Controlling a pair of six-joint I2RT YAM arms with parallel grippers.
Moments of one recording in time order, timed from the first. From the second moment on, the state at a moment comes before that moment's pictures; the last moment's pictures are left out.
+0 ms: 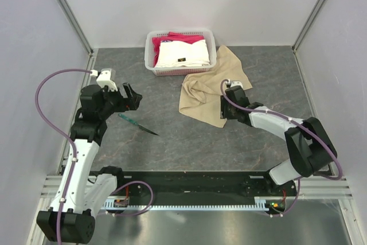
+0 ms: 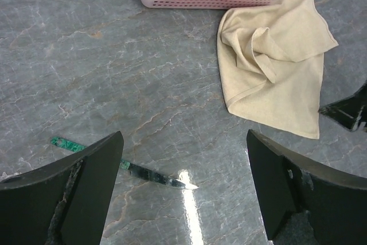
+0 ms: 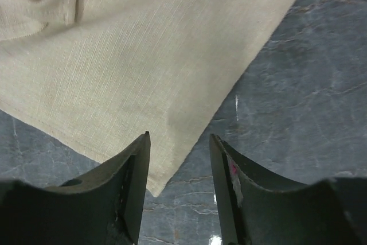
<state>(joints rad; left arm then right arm) -0.05 0.83 0.84 -0.41 0.25 -0.23 0.46 1.49 0.79 -0.15 0.18 0.38</state>
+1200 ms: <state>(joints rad) -0.54 1.75 1.16 -0.07 0.06 -0.57 0.53 1.57 0.78 -0.19 0.19 0.45</state>
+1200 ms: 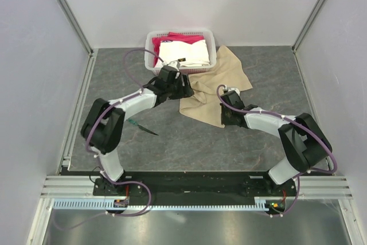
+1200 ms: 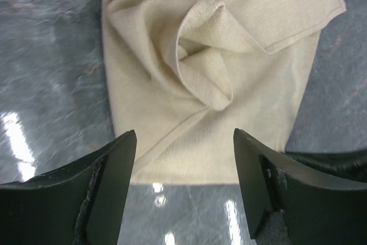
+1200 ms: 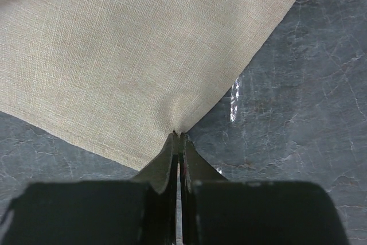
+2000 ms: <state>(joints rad) -0.57 2.00 1.33 -0.07 0.06 -0.57 0.52 1.51 0.74 -0.23 0.21 0.42</state>
